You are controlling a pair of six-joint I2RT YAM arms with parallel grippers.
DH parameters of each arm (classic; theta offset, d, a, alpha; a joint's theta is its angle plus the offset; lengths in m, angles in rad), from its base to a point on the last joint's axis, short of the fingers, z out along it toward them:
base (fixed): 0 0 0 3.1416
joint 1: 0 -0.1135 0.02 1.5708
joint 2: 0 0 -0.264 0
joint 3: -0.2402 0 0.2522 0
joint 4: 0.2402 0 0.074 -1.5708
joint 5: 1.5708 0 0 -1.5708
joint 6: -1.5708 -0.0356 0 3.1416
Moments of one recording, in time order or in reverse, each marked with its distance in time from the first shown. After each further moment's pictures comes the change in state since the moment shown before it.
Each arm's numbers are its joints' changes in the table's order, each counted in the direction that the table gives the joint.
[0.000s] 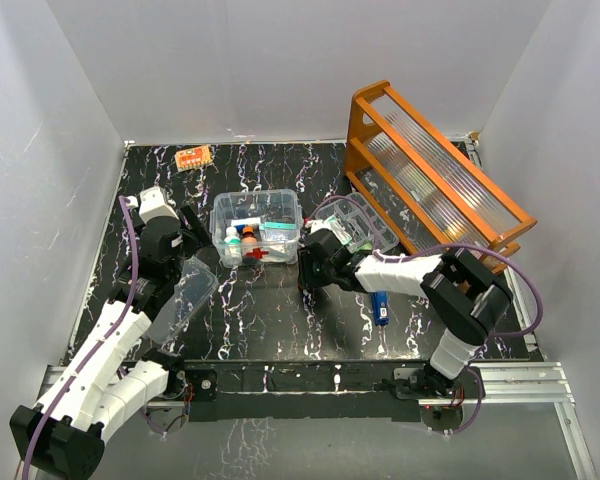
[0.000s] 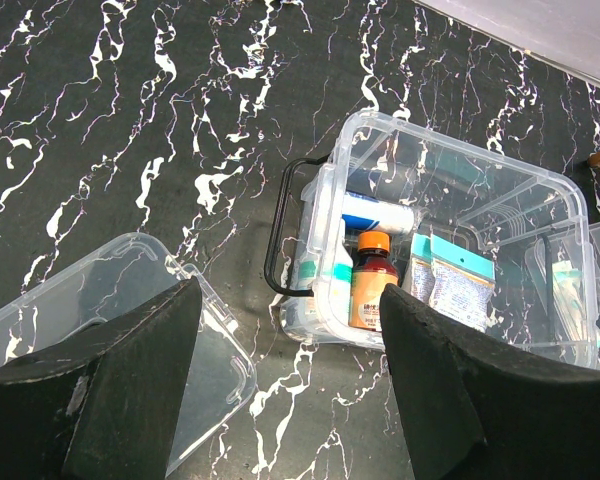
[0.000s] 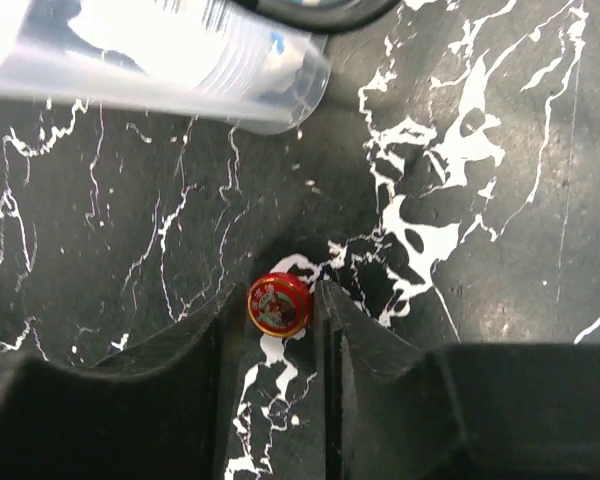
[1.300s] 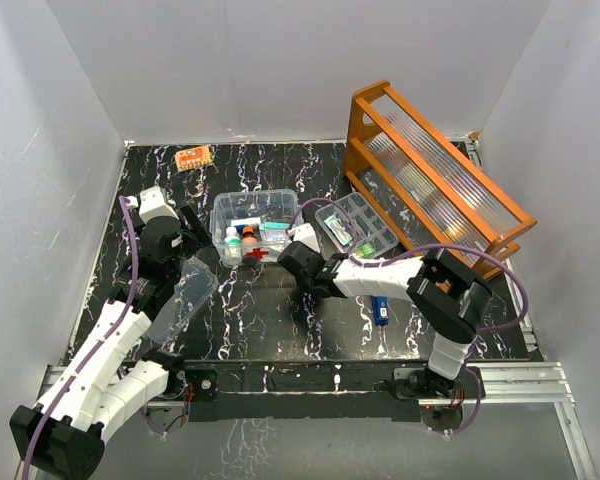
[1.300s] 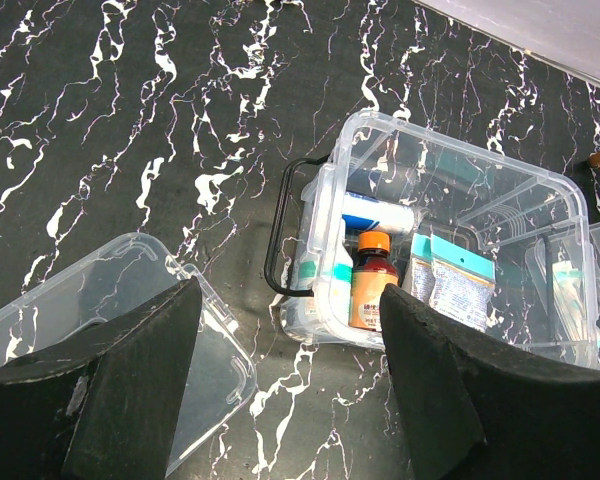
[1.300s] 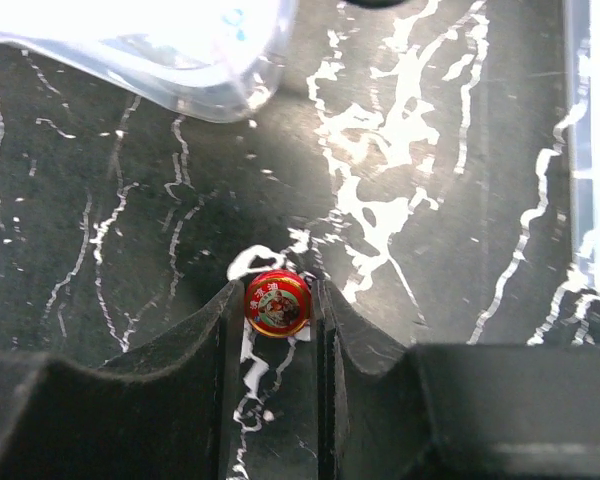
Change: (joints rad) left arm 0.000 0.000 0.000 0.000 0.000 0.000; right arm -0.170 0.080 -0.151 0.236 0.381 0.028
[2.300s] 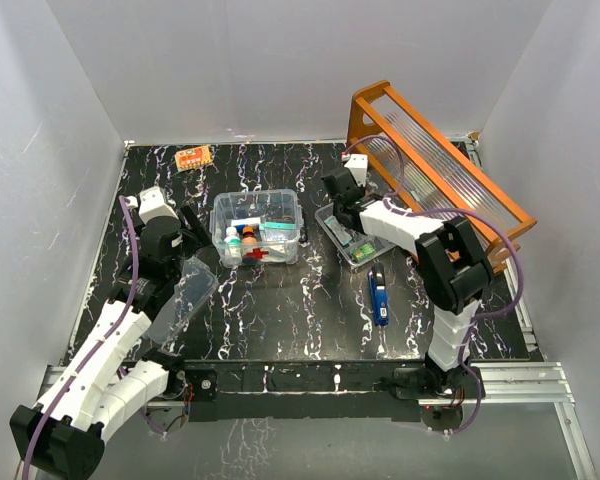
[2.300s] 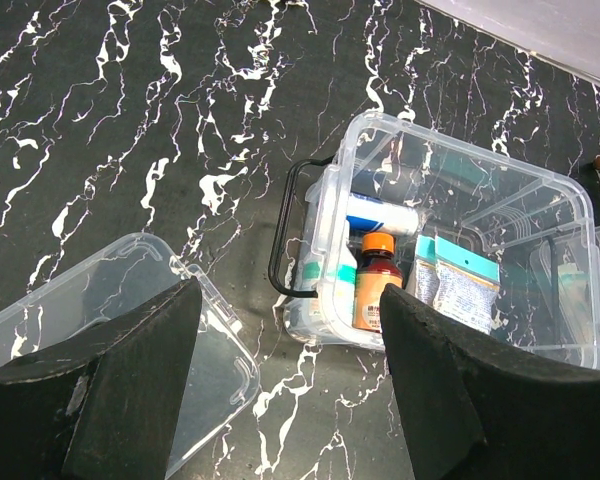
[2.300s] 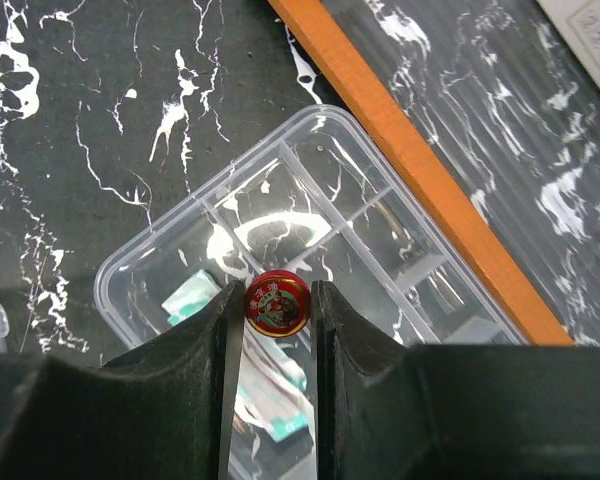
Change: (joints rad) left arm 0.000 0.000 0.000 0.002 -0.008 -0.002; right arm 0.433 0.084 -0.268 -0.034 0.153 0.063
